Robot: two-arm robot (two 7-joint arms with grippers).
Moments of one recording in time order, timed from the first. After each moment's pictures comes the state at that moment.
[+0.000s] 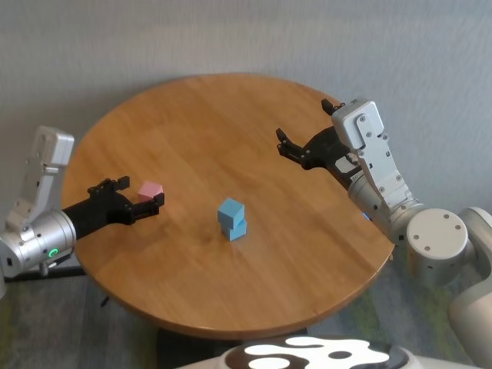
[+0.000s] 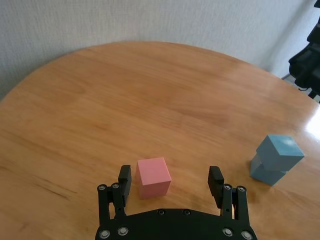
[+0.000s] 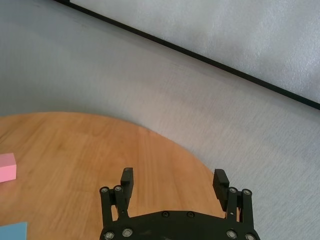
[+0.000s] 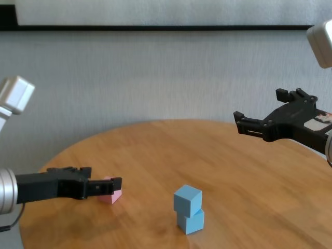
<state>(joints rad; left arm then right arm) -0.37 0.43 0.40 -1.12 -0.45 0.09 -0.57 0.22 0.26 -0.31 -1.43 -0.07 -0.03 0.16</state>
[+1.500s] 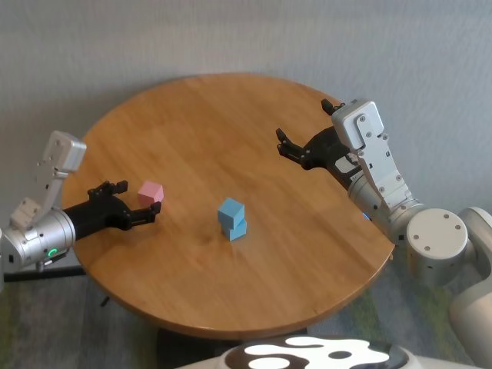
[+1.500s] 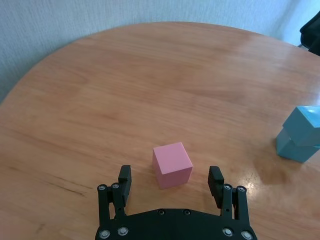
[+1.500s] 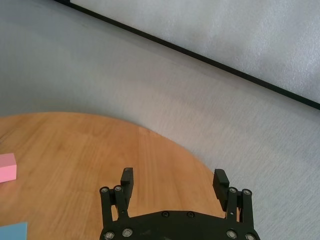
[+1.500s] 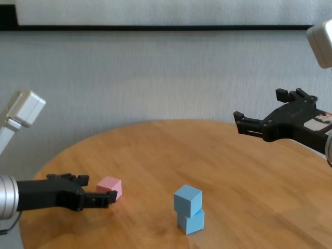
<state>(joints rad) -0.45 0.41 0.45 -0.97 -0.36 0.02 -0.61 0.22 0.26 -0.31 -1.43 -0.07 -0.03 0.16</state>
